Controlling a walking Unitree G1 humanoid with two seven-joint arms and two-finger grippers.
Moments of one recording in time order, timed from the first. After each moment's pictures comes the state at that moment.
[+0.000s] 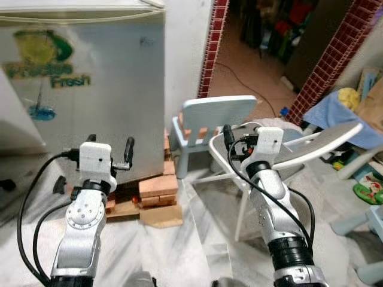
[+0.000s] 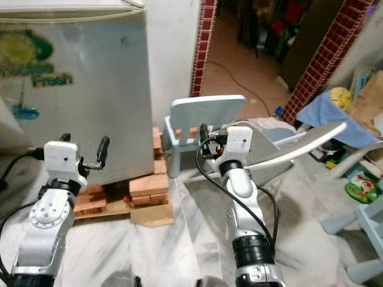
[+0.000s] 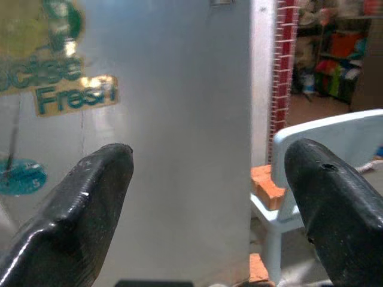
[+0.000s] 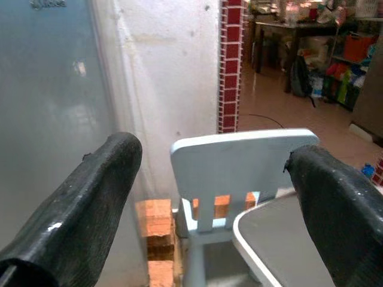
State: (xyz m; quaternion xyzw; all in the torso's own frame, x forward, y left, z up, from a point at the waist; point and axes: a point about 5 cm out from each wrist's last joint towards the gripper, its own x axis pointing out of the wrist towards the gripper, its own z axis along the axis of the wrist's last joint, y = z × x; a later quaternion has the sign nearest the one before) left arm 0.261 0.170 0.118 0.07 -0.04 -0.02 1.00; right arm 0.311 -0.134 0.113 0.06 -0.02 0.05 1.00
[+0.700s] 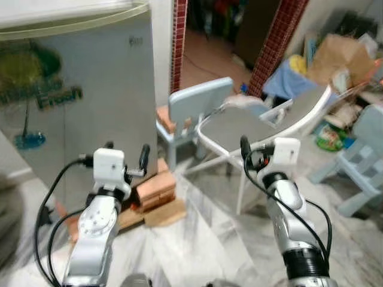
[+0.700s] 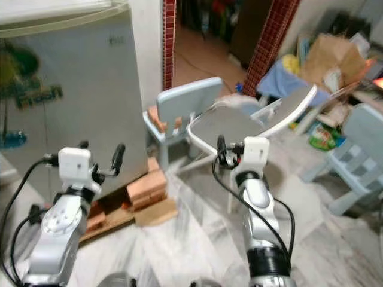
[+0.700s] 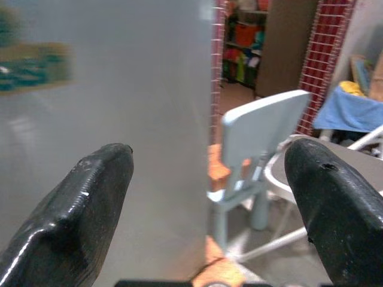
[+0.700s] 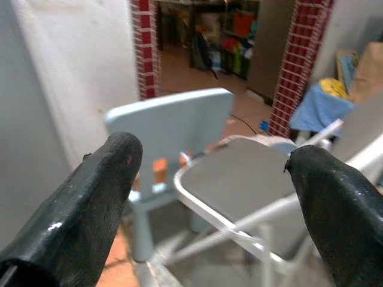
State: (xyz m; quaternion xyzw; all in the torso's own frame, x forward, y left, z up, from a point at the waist) left arm 0.251 0.159 0.108 0.04 -0.01 -0.04 1.00; right arm 0.299 -0.161 0.097 0.05 0.01 0.02 1.00
